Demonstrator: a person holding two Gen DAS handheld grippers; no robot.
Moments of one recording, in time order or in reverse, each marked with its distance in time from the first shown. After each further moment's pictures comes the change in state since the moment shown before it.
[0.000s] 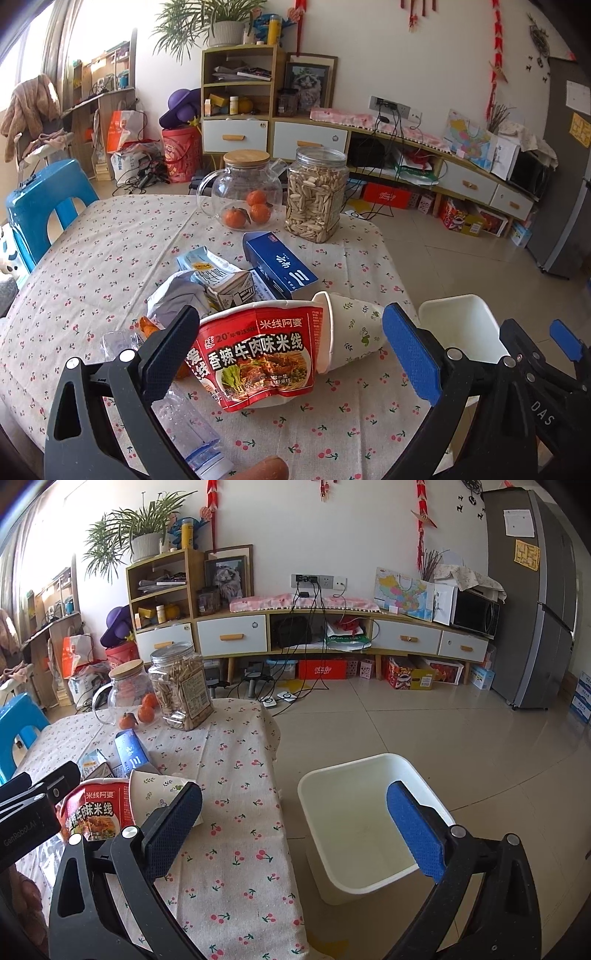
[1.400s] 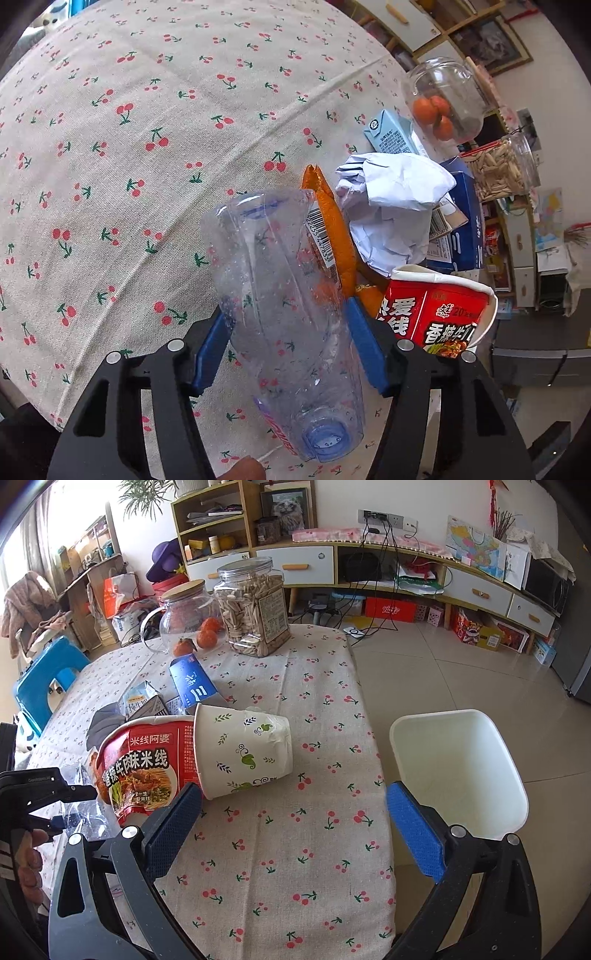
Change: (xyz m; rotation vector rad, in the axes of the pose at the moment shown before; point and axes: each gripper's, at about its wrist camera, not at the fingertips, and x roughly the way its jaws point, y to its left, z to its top) left arm 0.060 0.196 -0.061 -0.673 0.601 -0.059; right arm 0.045 0.065 -0.010 -0.089 0.308 0.209
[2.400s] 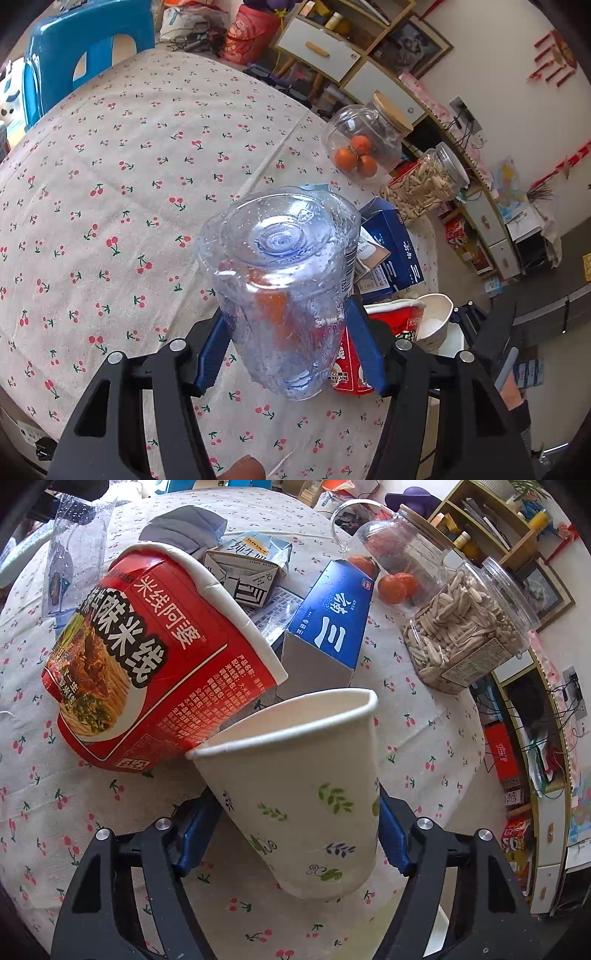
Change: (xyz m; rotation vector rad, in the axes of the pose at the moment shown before) left arm -0.057 -0.036 0.024 0.256 -0.179 -0.080; right arm 0.088 0.066 0.014 -1.010 0.169 0.188
